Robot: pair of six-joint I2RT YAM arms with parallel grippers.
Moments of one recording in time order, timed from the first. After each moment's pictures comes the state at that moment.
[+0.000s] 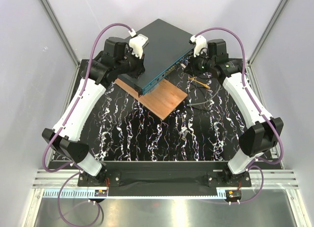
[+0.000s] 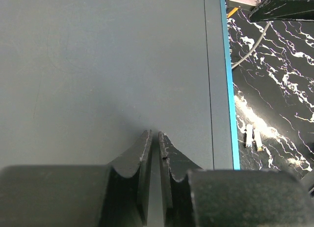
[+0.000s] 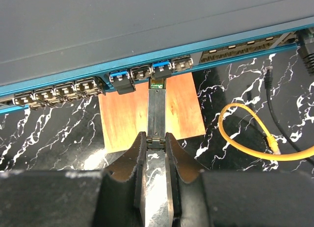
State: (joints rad) left arm -0.46 1.59 1.90 -0.84 0.19 0.09; right arm 0.31 1.66 1.73 -0.60 -0.35 -0.09
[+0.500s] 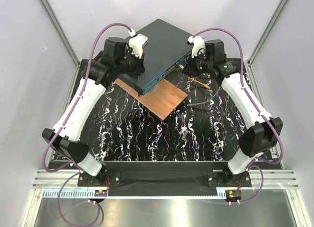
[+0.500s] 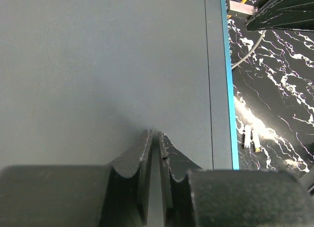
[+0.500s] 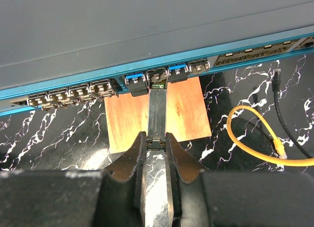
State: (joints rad) left arm -0.46 1.59 1.90 -0.84 0.19 0.08; right arm 0.34 1.66 1.73 -0.60 -0.35 -0.08
